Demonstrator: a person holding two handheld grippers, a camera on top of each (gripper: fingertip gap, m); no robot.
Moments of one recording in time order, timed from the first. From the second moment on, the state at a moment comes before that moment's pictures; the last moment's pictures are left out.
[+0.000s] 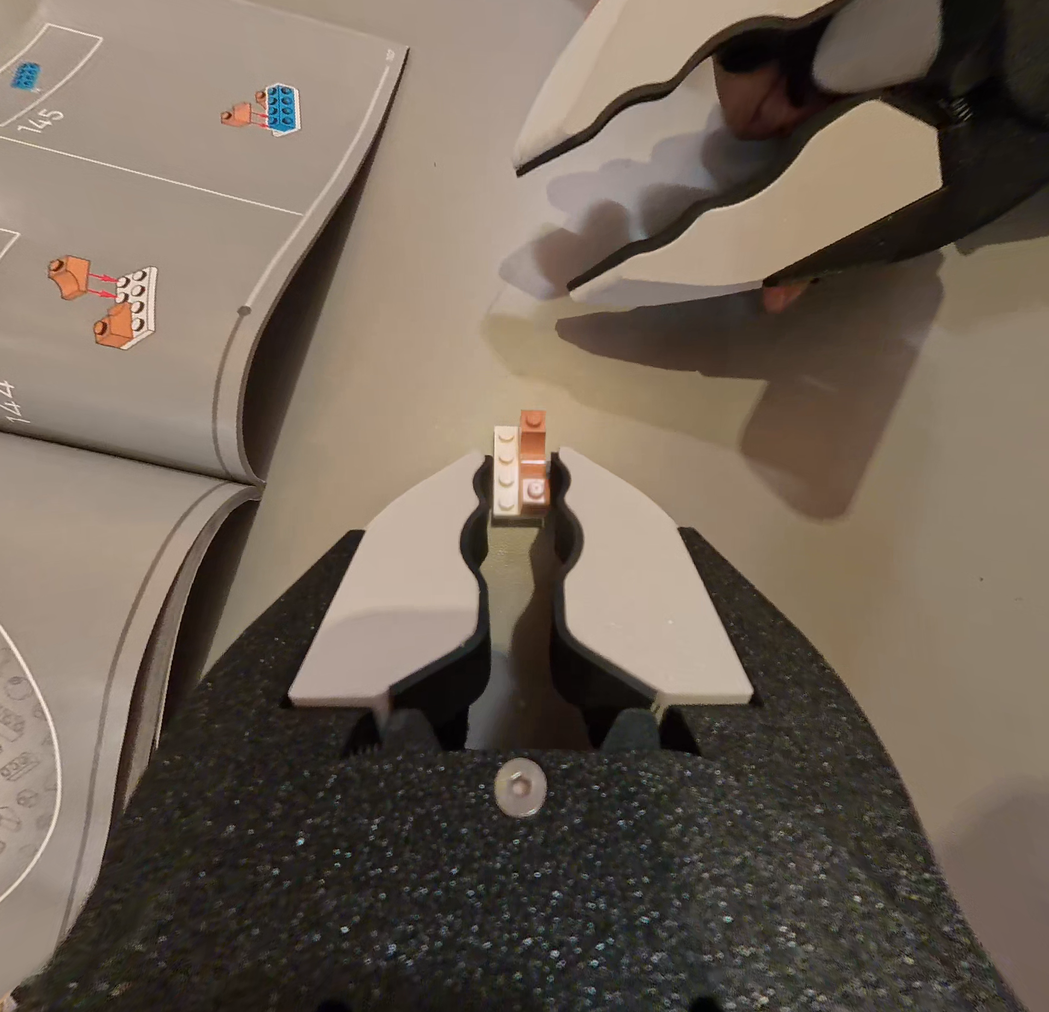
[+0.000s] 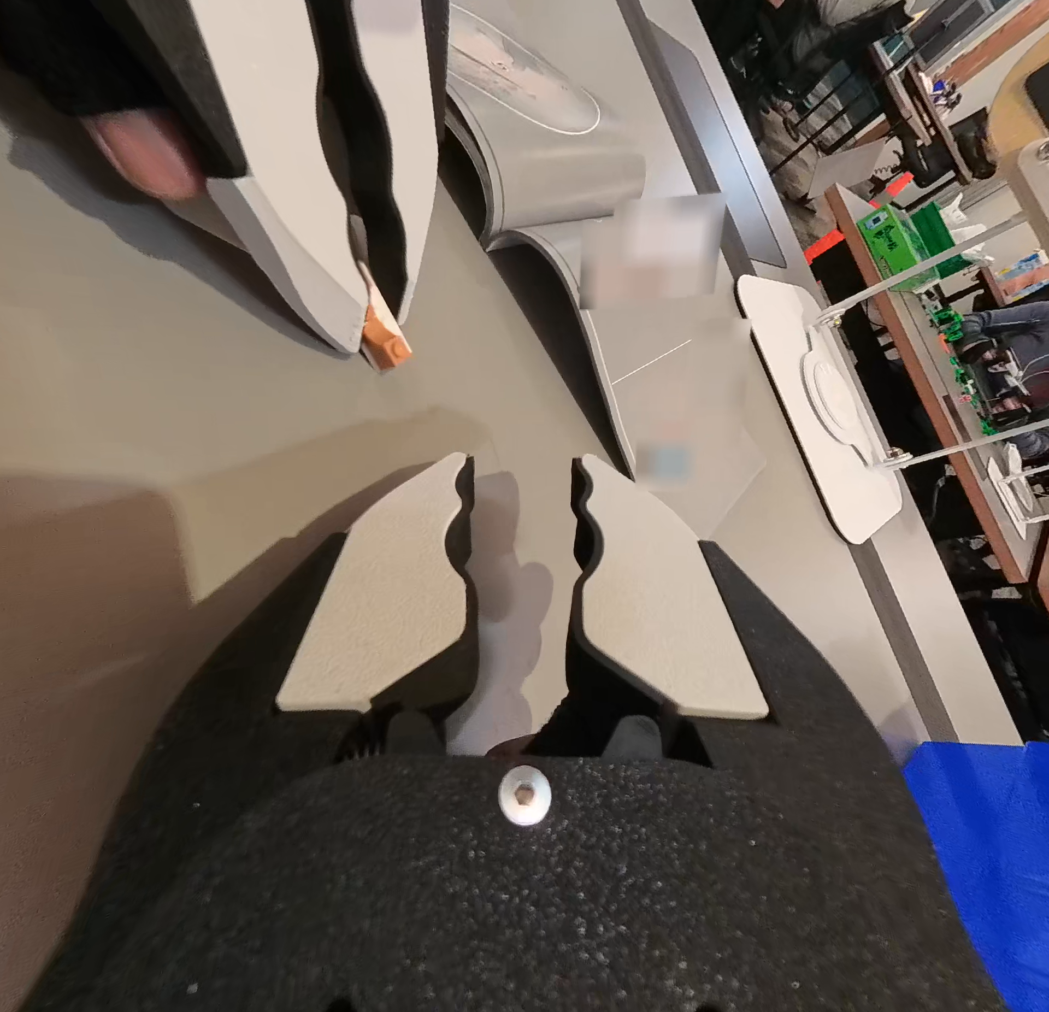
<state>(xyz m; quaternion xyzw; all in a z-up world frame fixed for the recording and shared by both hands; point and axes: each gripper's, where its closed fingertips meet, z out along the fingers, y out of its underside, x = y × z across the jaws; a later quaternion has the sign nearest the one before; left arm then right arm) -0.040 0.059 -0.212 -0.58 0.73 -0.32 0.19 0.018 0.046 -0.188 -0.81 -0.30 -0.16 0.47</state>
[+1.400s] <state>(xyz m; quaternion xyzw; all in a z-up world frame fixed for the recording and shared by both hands) -0.022 0.082 -0.083 -0.43 0.50 -0.62 0.44 0.025 0.049 -0.193 -0.84 -0.27 -0.14 0.45</state>
